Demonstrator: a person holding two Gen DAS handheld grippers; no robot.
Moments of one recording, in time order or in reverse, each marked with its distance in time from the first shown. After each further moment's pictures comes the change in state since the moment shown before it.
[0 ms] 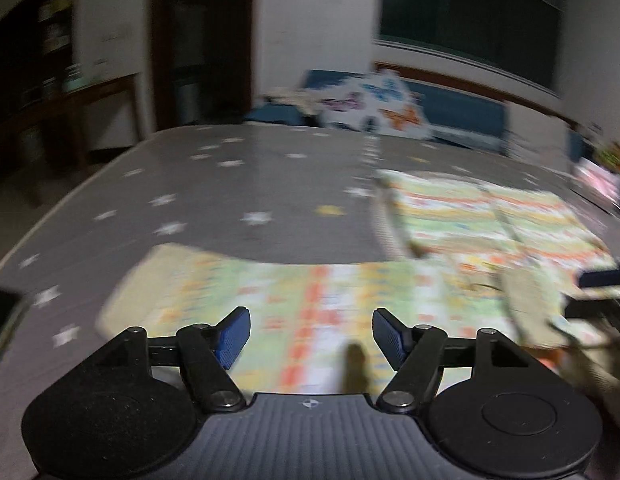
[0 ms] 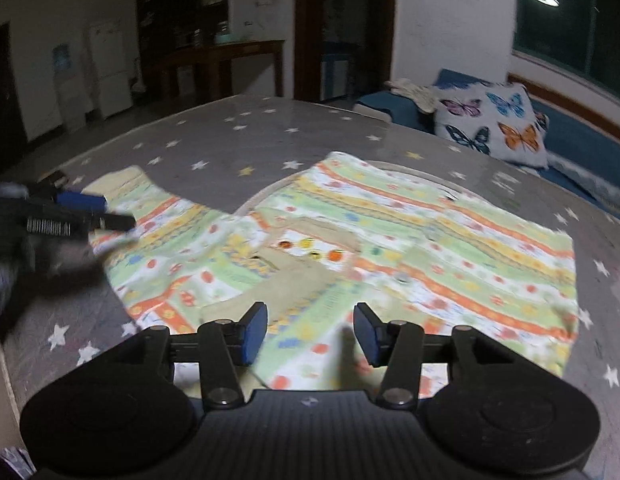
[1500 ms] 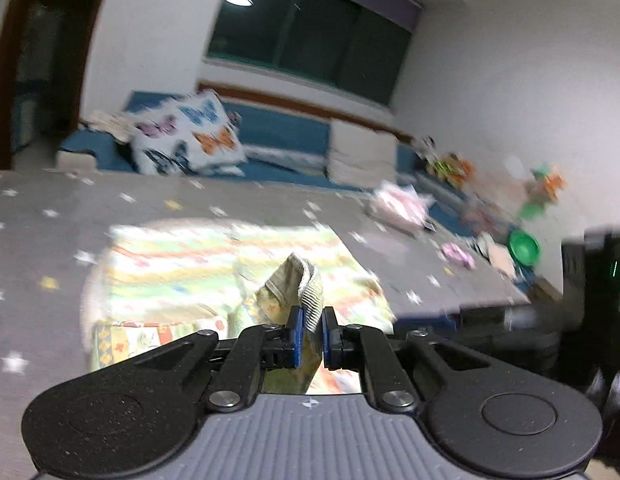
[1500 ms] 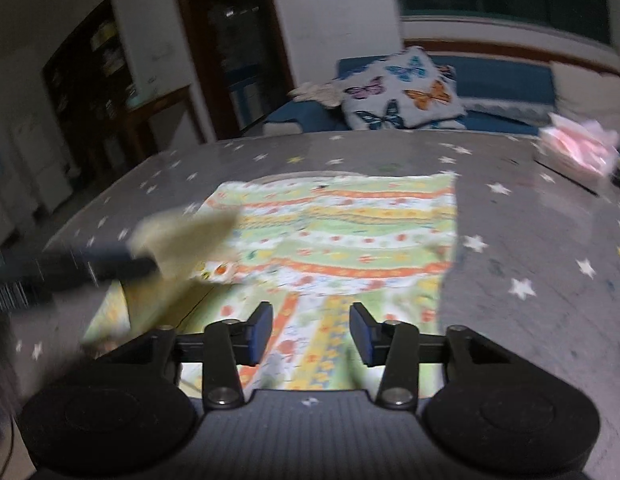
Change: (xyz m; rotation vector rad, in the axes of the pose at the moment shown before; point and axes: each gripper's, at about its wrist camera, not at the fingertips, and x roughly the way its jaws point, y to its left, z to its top) left arm -0.015 -0.172 0.035 0.147 -0.016 -0.598; right arm -0.063 -0.101 -0.032 0.388 -0.066 -0.084
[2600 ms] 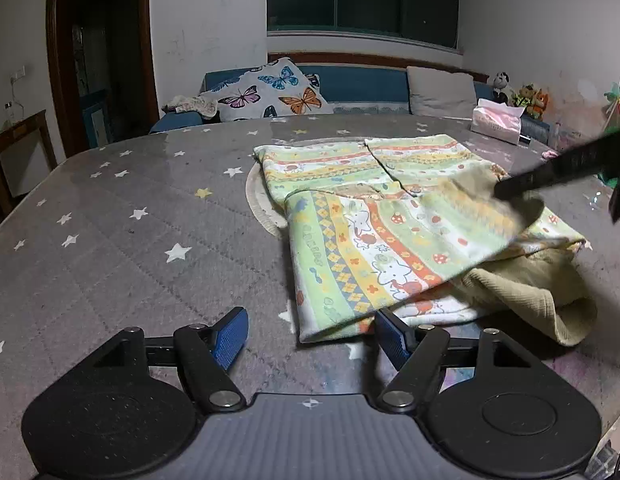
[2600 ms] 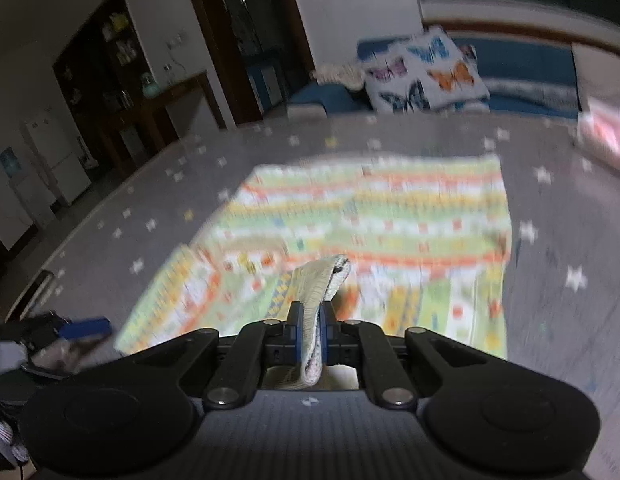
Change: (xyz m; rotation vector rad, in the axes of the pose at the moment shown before) left arm -0.059 0.075 -0.079 0.098 0.091 0.327; right arm 0.016 0.038 0.006 -0.015 0.046 0.062
